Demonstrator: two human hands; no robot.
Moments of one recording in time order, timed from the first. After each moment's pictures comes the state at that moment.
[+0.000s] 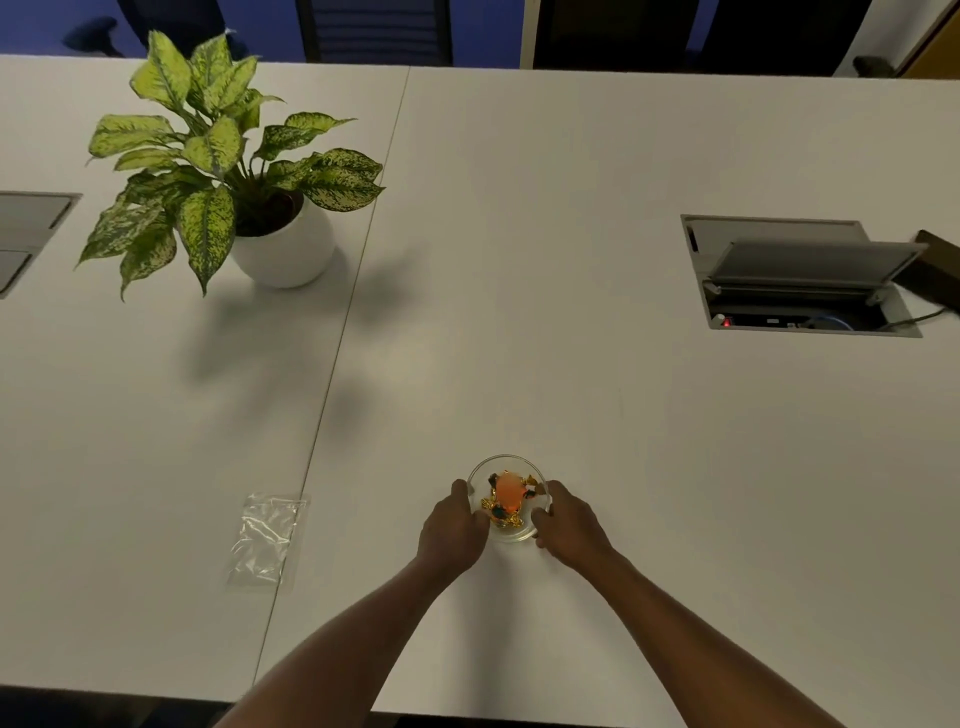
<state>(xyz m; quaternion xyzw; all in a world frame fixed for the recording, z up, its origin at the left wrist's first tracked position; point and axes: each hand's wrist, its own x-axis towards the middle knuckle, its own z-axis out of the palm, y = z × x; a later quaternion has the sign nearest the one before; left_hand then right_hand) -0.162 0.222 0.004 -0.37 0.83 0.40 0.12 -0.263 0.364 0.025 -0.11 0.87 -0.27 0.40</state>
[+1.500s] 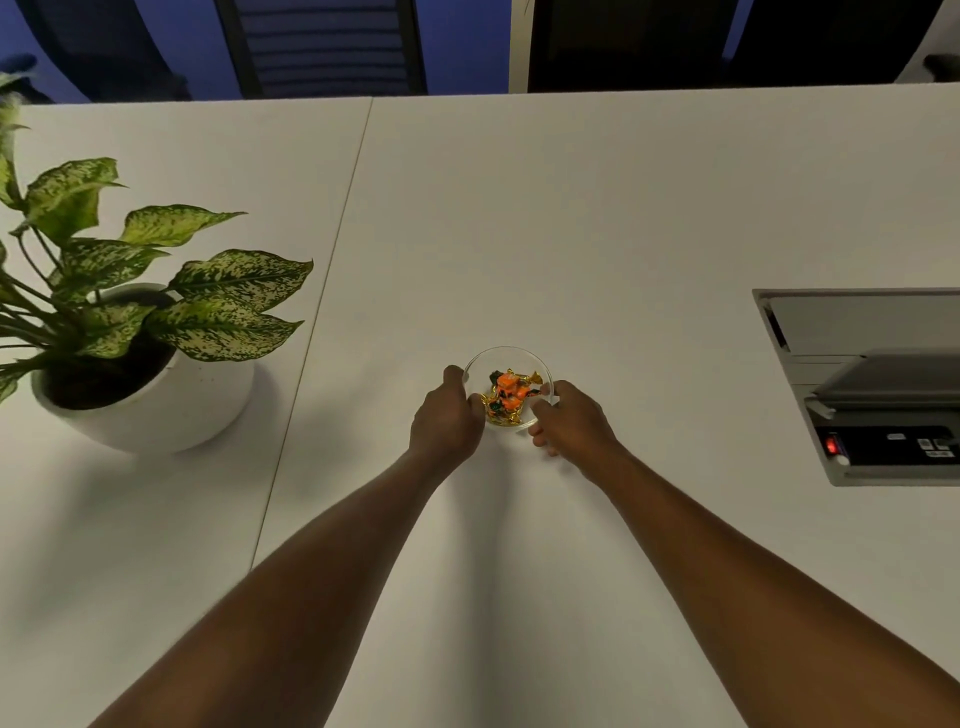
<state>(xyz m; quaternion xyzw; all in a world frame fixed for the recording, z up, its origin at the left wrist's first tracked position) -0.532 -0.017 -0.031 -0.34 0.88 0.34 -0.01 -0.615 0.127 -0.023 -0.05 0.85 -0.42 0.32</state>
